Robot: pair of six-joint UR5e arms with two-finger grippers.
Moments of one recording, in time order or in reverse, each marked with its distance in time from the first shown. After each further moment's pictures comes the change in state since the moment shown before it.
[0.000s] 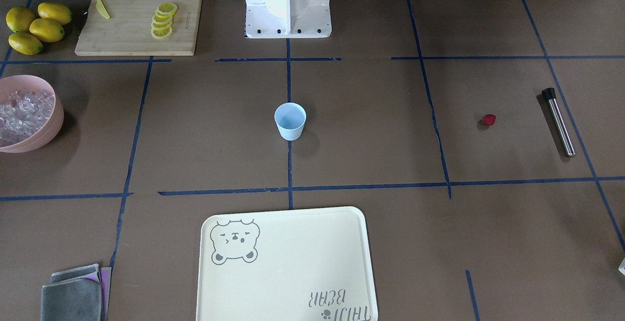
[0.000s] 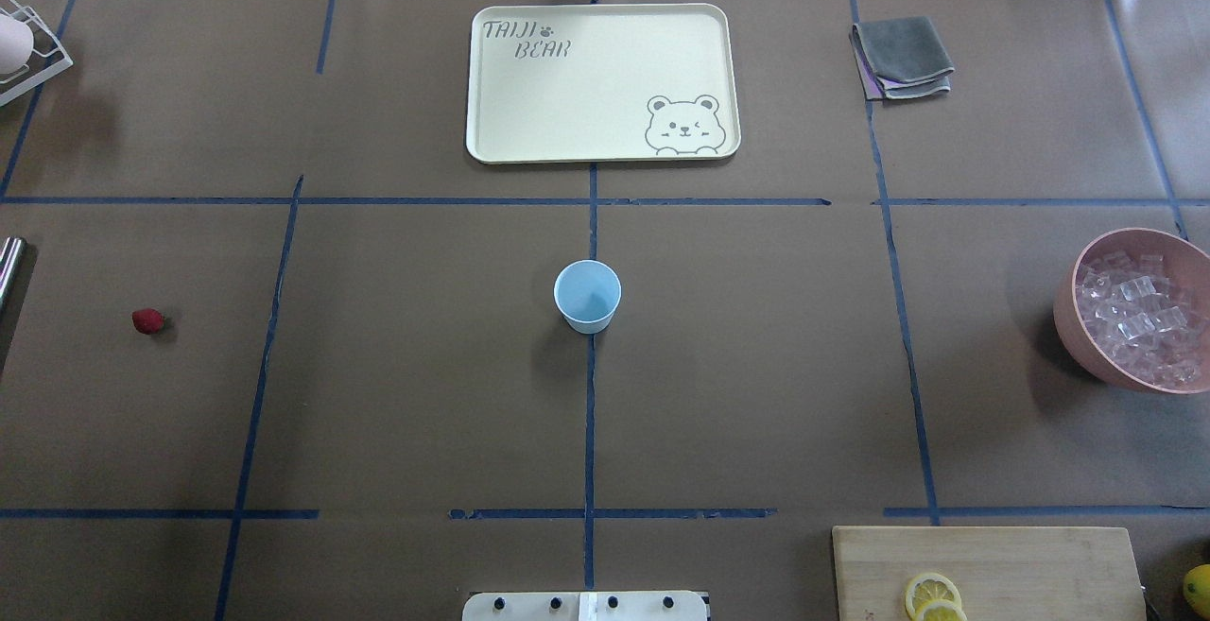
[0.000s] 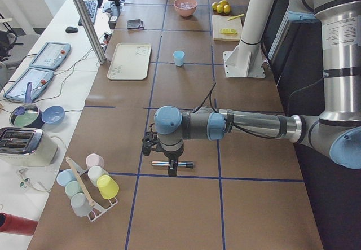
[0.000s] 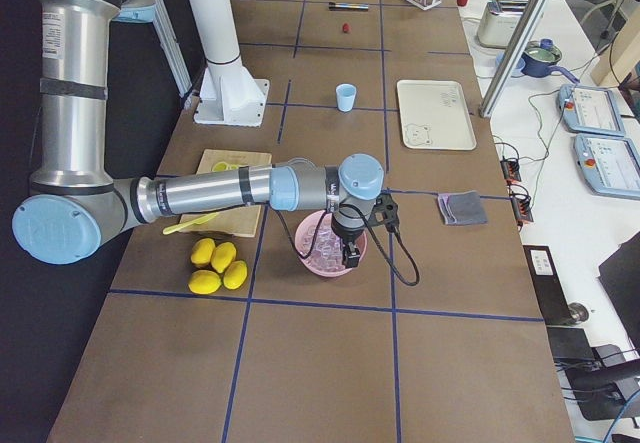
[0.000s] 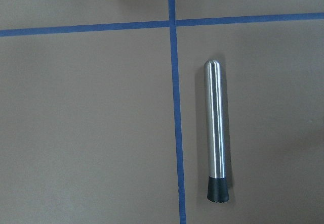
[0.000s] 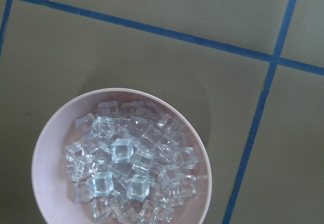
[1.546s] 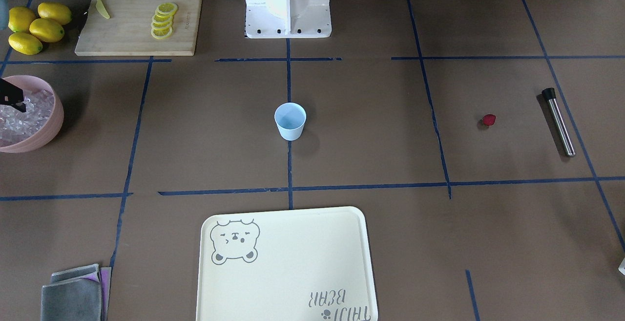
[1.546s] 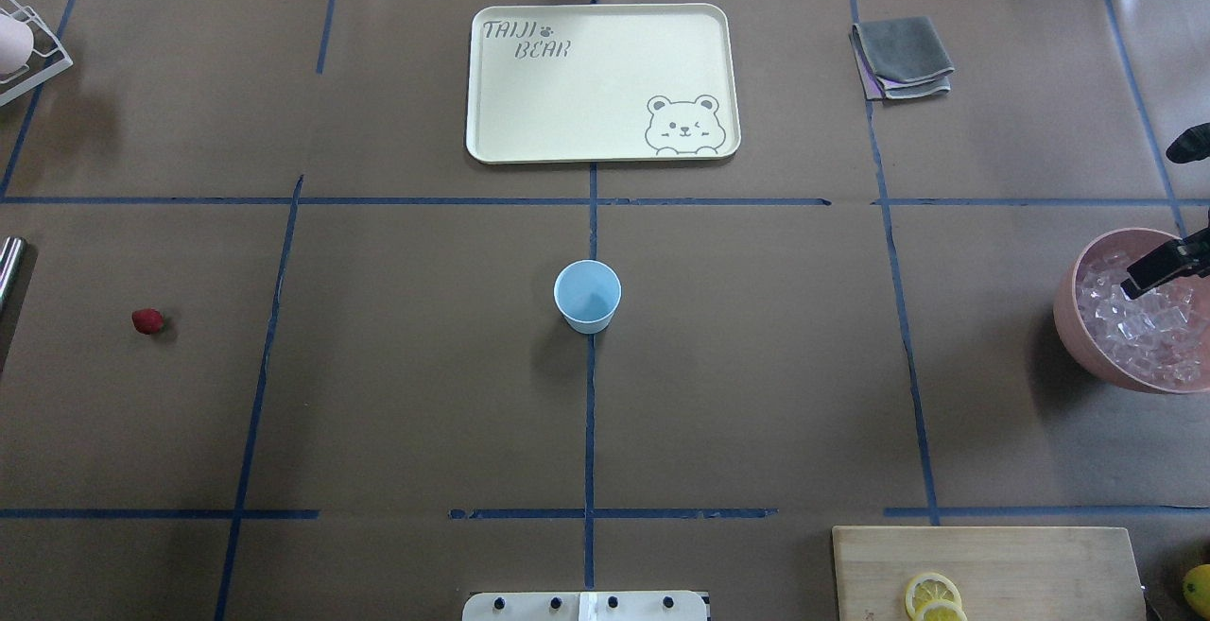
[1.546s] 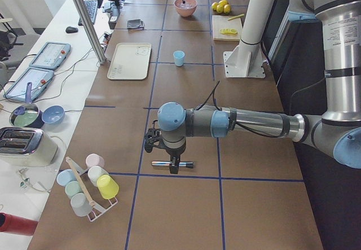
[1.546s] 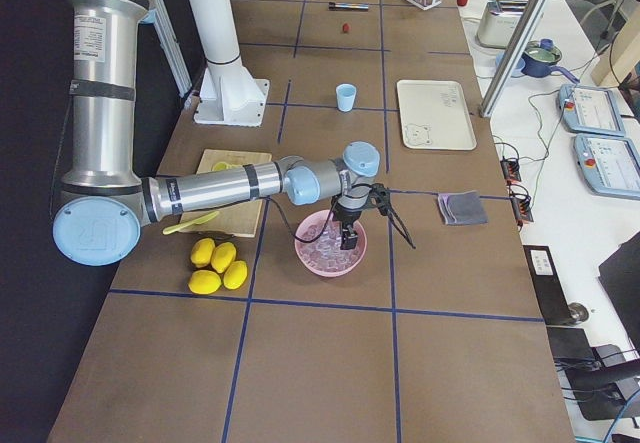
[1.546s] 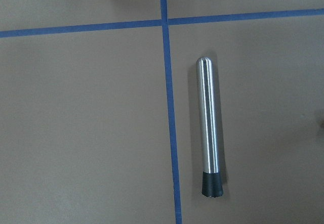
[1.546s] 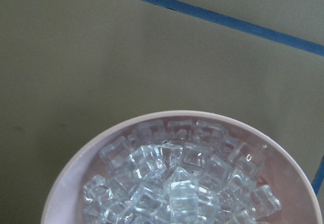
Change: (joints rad) left arm 0.000 0.018 -0.033 -0.001 -0.004 0.003; right arm -0.281 0.017 -0.051 0.202 -0.140 0.310
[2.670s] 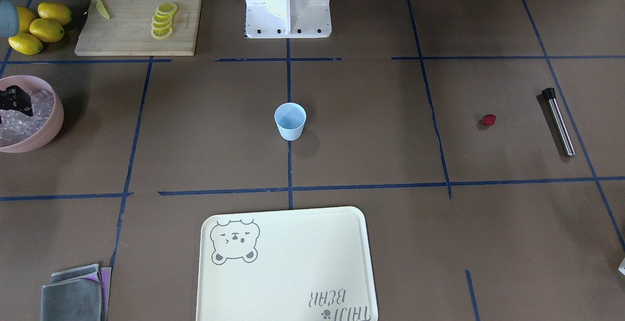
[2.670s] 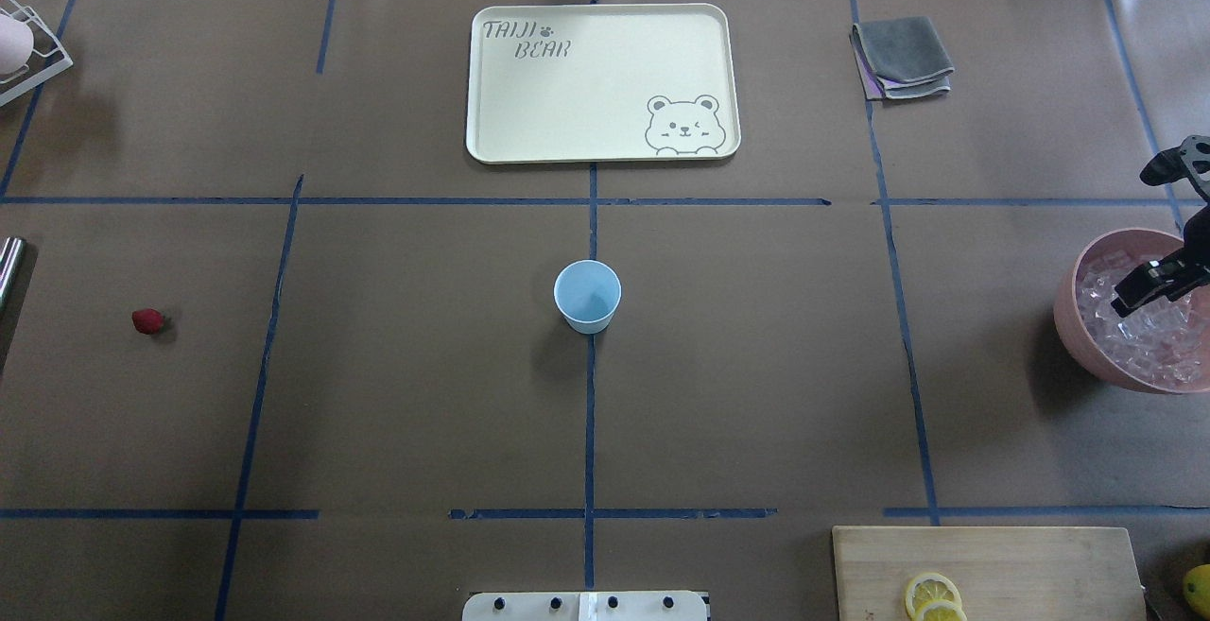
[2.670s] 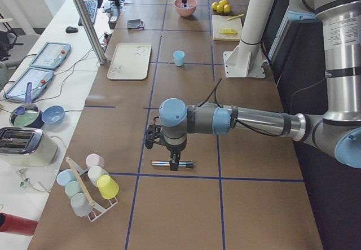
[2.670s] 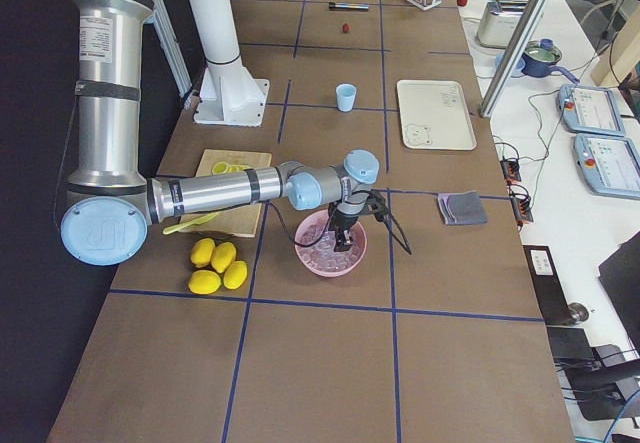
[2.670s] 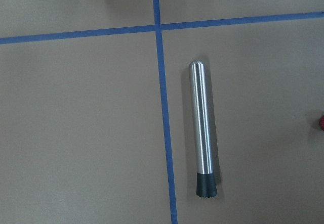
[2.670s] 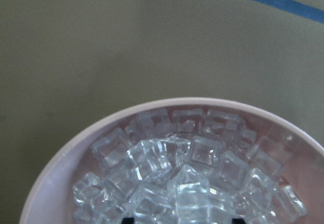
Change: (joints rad) left arm -0.001 0.006 -0.030 0.001 -0.001 -0.002; right arm -0.041 0.005 -0.037 0.005 -0.003 0.002
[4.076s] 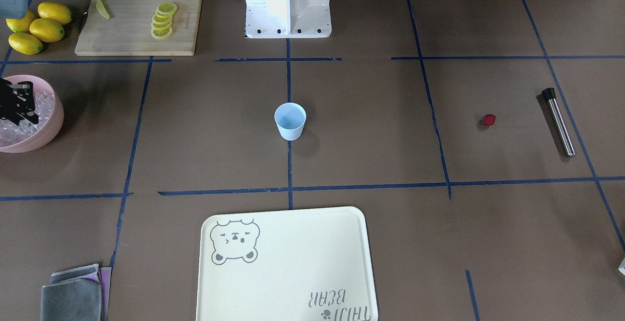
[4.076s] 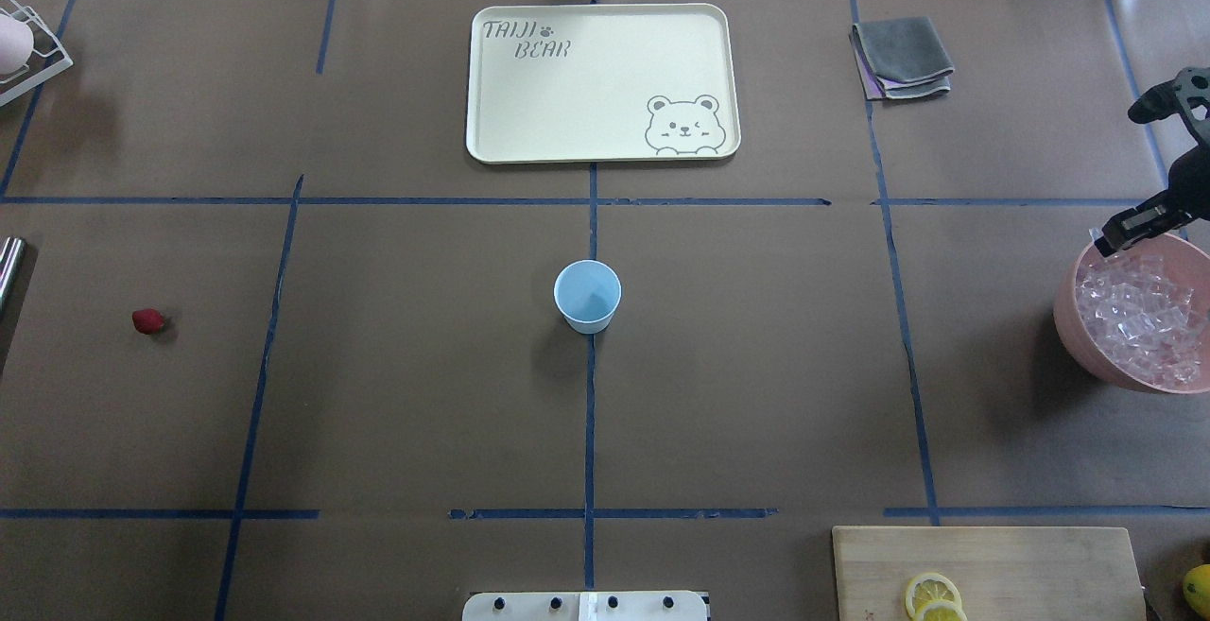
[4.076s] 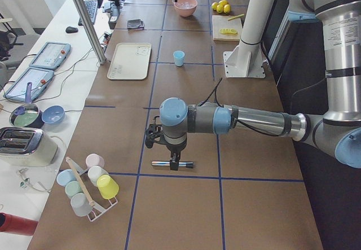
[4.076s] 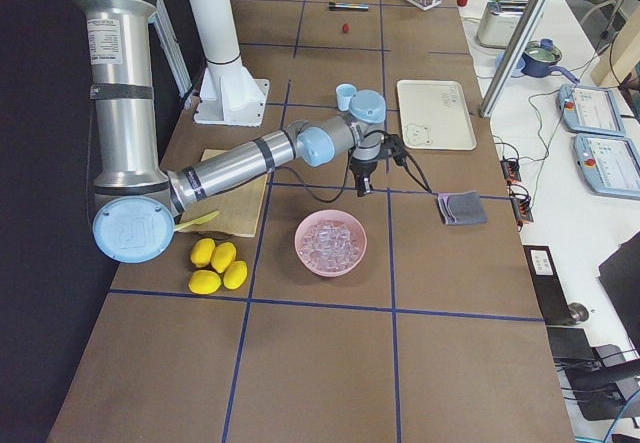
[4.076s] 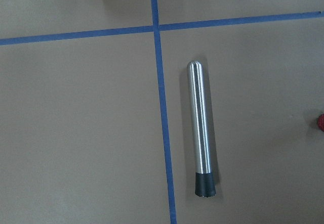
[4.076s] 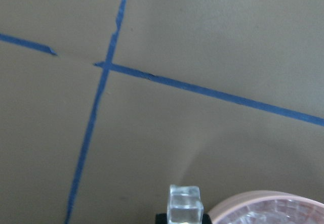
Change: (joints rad) left arm 0.000 0.002 -0.004 0.000 -0.001 0.001; right arm -0.005 0.152 0.194 -0.009 -0.014 0.326
